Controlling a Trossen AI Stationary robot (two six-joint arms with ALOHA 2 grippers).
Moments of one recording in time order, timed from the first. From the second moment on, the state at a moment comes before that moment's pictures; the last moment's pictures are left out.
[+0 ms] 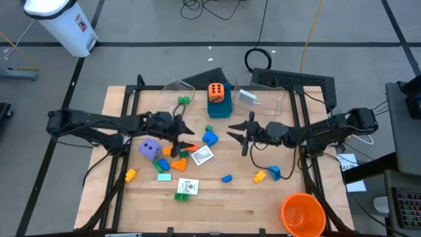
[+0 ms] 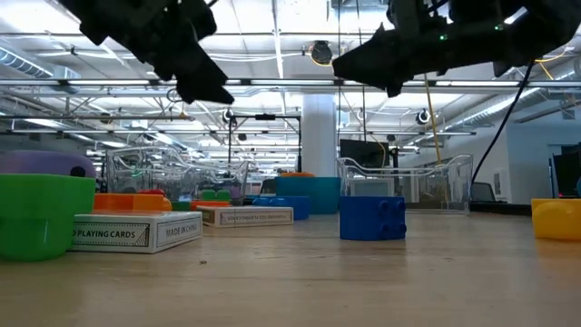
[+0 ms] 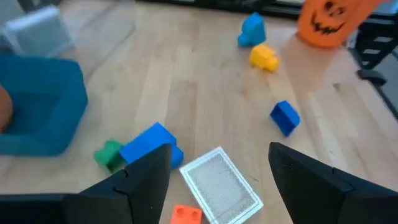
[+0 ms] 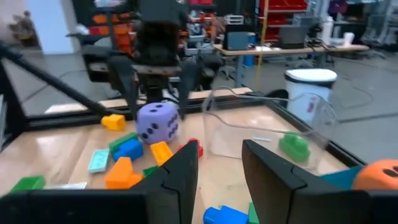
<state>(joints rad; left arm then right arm) 0.08 1.18 0.69 -0.06 0.13 -0.07 0.04 1.30 0.50 0.78 0.26 0.05</state>
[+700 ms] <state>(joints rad) -0.19 1.26 0.70 -0.52 -0.24 -0.51 0.10 1.30 0.50 0.76 0.26 0.01</state>
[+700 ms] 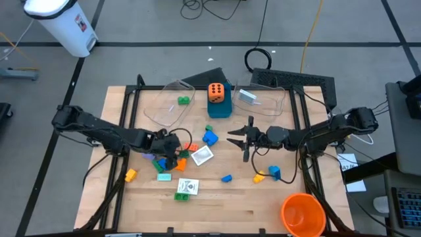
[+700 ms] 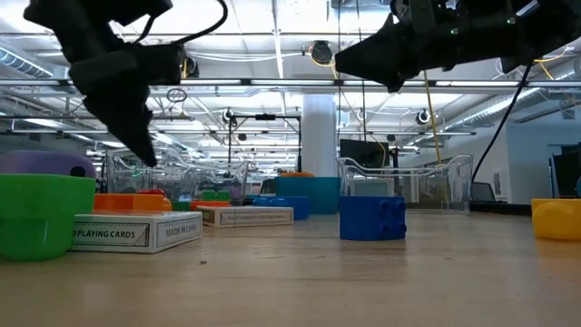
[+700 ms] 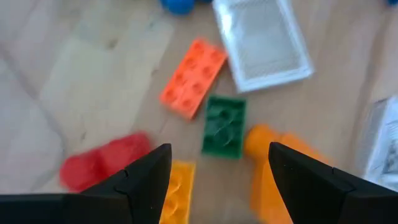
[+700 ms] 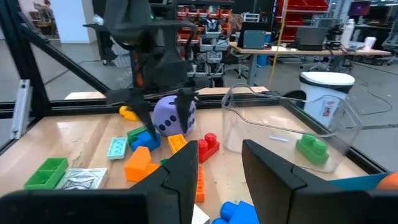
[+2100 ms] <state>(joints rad) -0.06 1.60 0.99 -0.96 -0.32 0.43 0.11 1.31 0.50 0.75 0.15 0.01</state>
